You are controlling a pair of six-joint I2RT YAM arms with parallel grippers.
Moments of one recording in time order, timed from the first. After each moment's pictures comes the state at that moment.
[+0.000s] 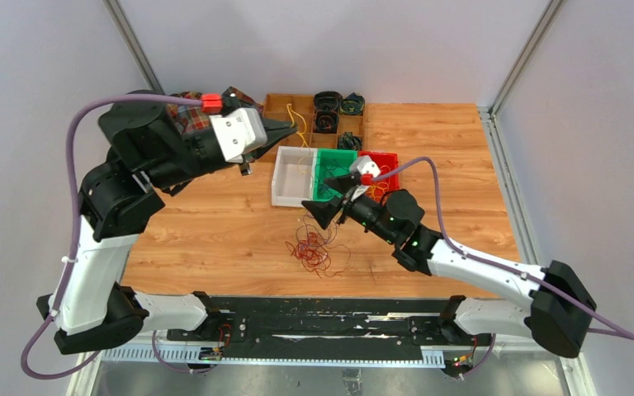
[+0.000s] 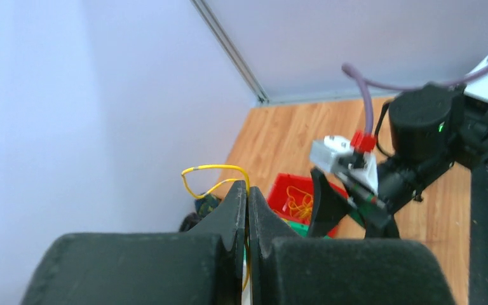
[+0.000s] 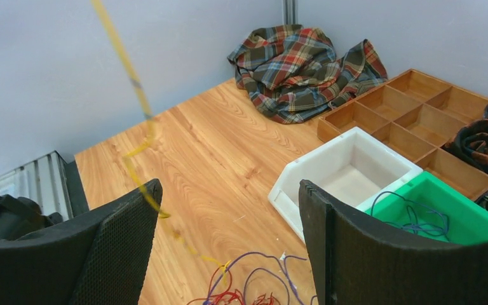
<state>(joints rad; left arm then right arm) -0.80 1.23 2.02 -0.80 0.35 0.52 0.92 1.11 0.67 0.58 -0.05 0.14</state>
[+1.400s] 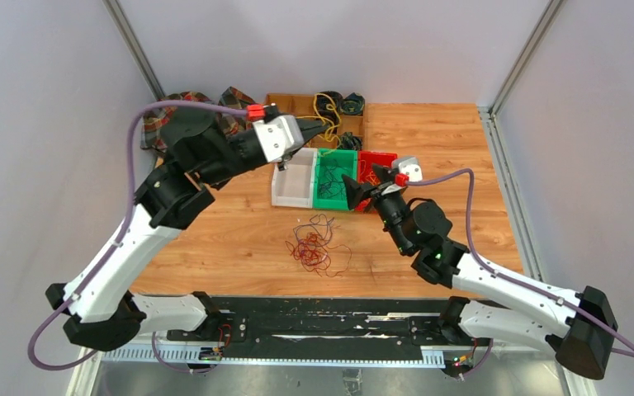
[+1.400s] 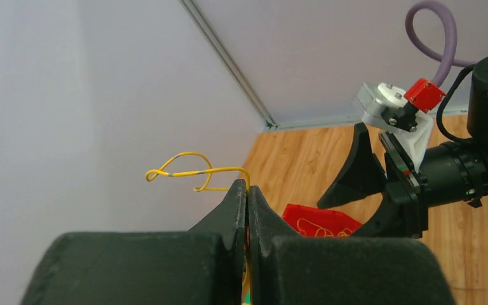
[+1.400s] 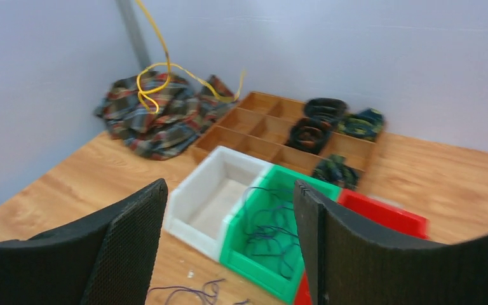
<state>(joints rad) -0.80 1.16 1.66 -0.35 0.36 0.52 0.96 0.97 0.65 0.53 0.40 0.01</state>
